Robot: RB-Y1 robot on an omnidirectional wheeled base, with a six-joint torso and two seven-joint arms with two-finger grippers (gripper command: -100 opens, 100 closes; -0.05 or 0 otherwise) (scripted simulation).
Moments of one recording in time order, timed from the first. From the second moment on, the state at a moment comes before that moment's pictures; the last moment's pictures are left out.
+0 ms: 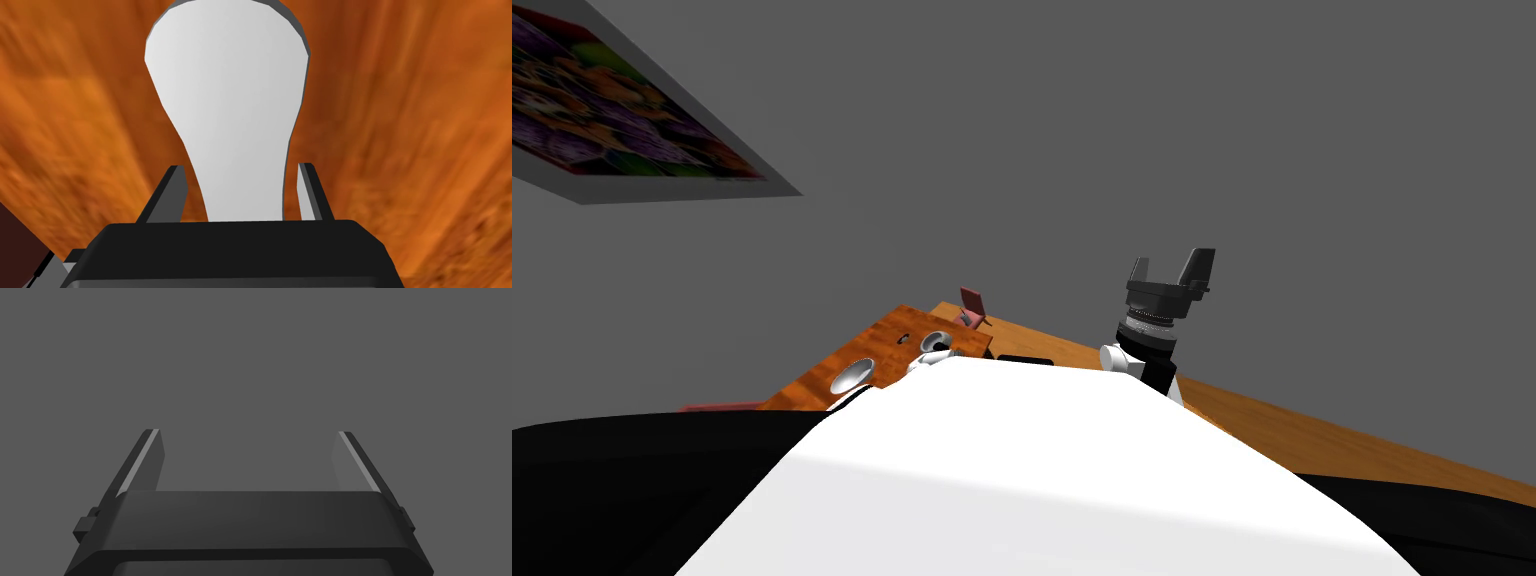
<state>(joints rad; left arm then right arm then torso) 0.03 0.48 -0.20 -0.72 0.58 0.61 -0.49 0.47 -0.03 -0.04 -2.36 0.03 -0.59 -0.06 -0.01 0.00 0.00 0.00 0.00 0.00</state>
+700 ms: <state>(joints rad) 0.05 0.56 -0.18 -0.77 0.62 0.62 -0.52 0.47 -0.03 -0.04 -2.36 0.03 -0.59 -0.06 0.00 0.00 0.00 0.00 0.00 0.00</state>
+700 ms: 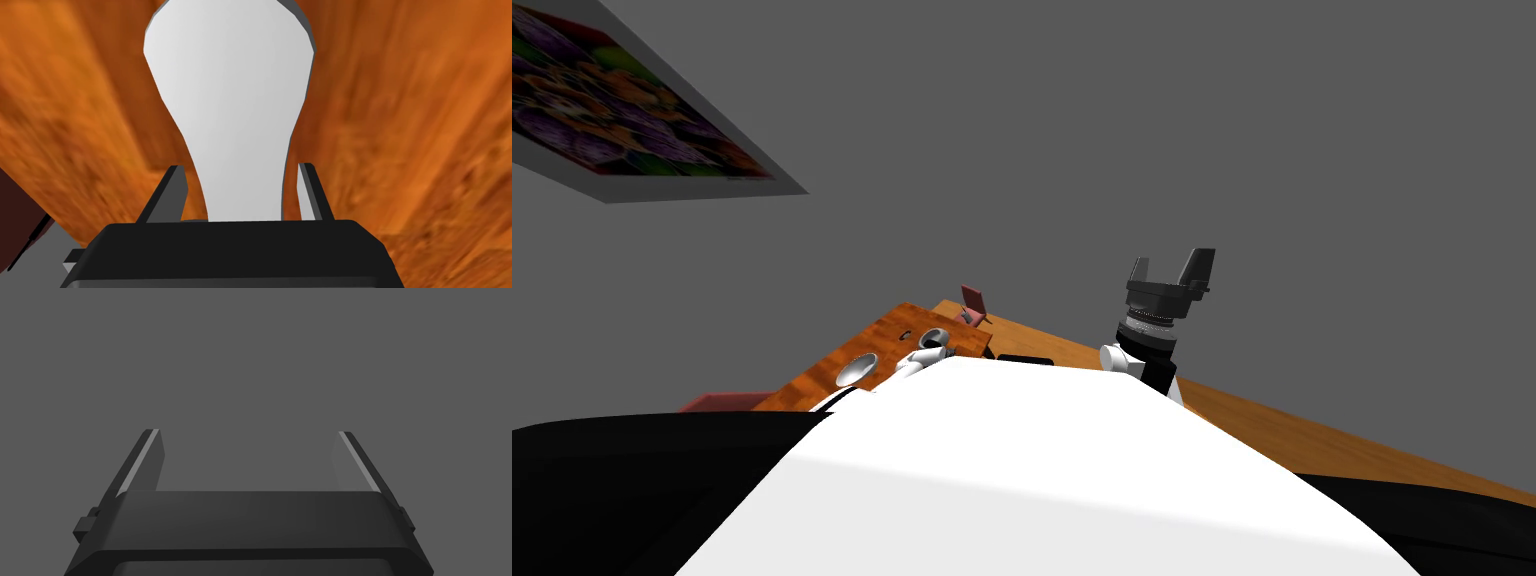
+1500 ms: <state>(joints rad) 0.06 0.65 -0.16 -0.87 0.73 0.69 -0.57 0.47 -0.03 -0.04 -2.36 0.03 -0.59 -0.06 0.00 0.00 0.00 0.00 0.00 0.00</state>
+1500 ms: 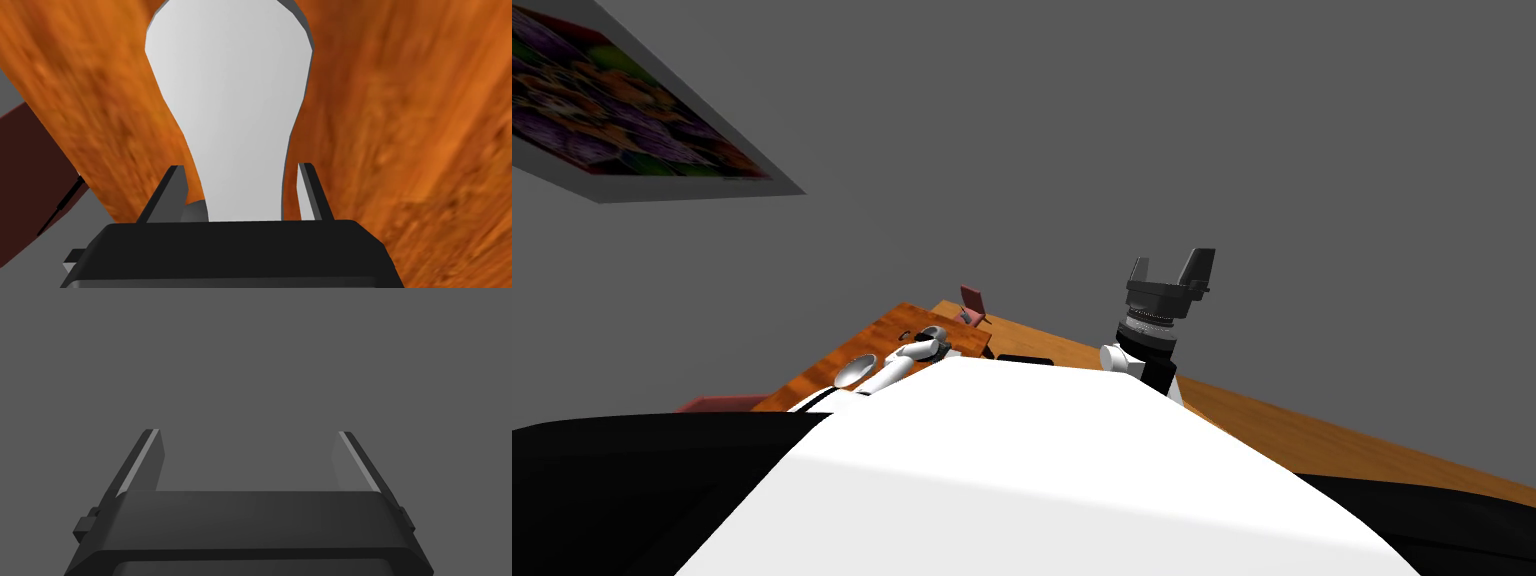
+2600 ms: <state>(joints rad) 0.05 0.84 -0.09 -1.01 0.89 0.77 -0.63 0.47 -0.03 -0.04 -2.36 0.03 -0.59 -0.06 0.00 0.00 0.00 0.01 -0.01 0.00</state>
